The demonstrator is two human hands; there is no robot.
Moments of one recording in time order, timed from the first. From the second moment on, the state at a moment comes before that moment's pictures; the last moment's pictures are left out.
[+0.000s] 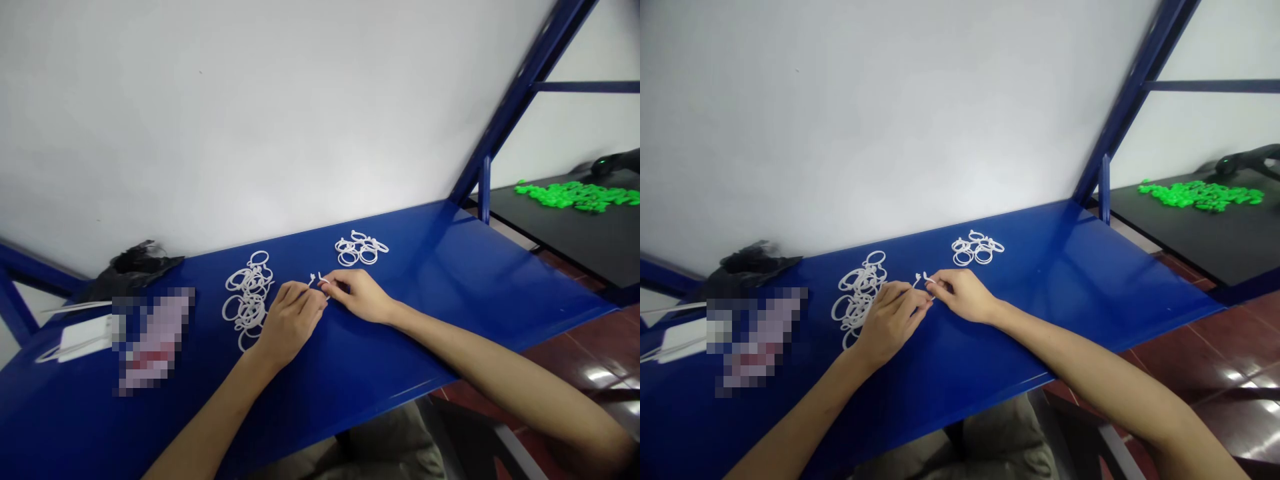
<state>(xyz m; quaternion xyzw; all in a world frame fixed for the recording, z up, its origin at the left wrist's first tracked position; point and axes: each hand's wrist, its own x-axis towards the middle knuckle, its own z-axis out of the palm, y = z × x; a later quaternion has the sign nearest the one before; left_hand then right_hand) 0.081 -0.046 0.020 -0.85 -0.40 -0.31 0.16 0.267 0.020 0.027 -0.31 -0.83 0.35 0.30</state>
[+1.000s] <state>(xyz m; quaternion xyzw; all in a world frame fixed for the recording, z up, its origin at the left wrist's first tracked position) 0.044 -0.020 0.013 -0.69 -0.69 -0.18 0.13 0.279 0.056 0.018 -0.34 -0.88 0.06 0.34</state>
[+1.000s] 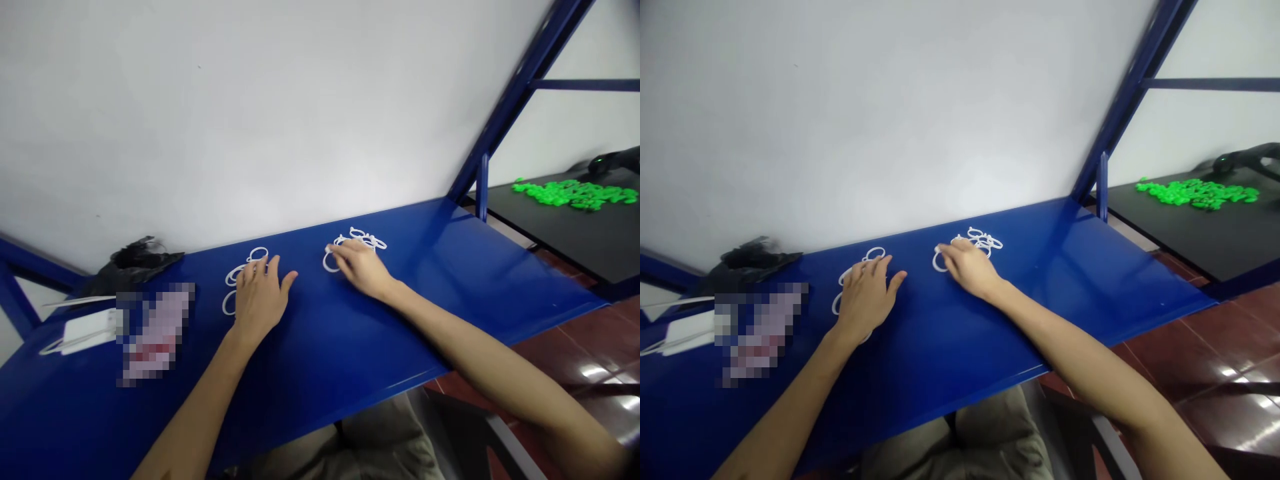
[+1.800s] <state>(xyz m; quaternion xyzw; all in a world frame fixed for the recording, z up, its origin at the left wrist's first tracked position) 0.028 -0.005 0.012 -0.80 -0.54 -0.18 0.20 0.307 0.092 0.021 -0.48 -0.77 -0.03 0.41</state>
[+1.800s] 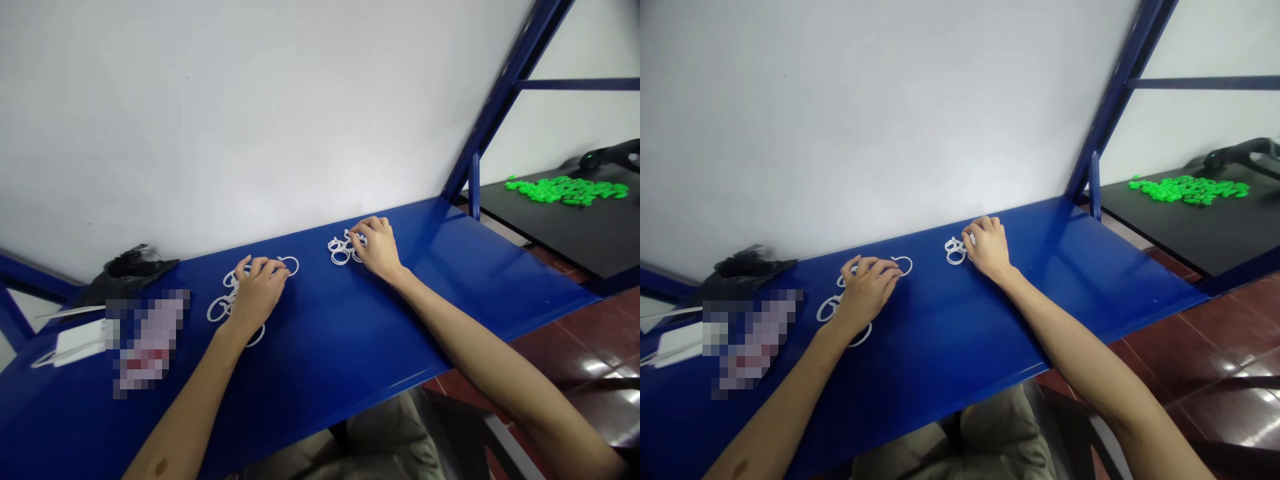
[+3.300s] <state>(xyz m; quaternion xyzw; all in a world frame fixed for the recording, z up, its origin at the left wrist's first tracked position) 0.011 -0.009 0.008 -0.67 -0.71 -0.14 0.14 0.311 0.099 0.017 -0.50 -0.76 0.02 0.42</state>
